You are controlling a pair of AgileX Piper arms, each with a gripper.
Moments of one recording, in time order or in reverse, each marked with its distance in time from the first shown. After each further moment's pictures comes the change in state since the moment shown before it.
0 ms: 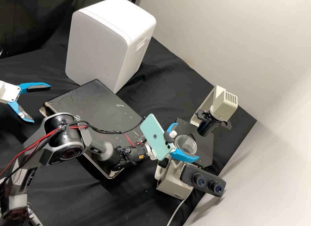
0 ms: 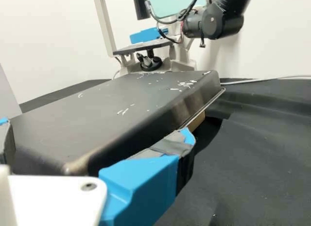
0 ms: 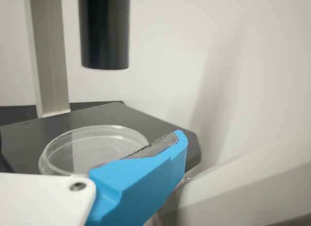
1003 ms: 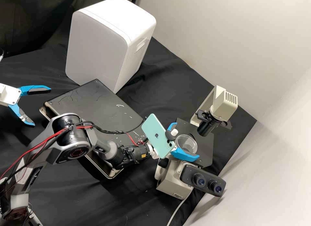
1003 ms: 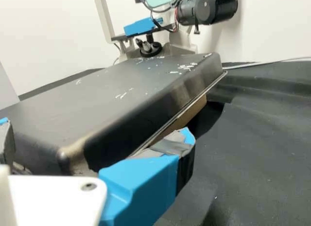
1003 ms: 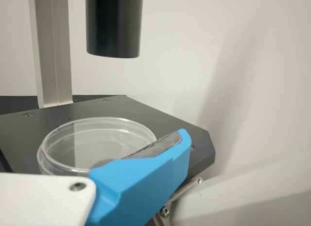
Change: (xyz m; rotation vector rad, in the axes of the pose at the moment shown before) left arm 0.003 -0.008 0.000 0.026 0.022 -0.045; right arm 0.014 -0.010 0.003 -0.023 -0.008 -0.020
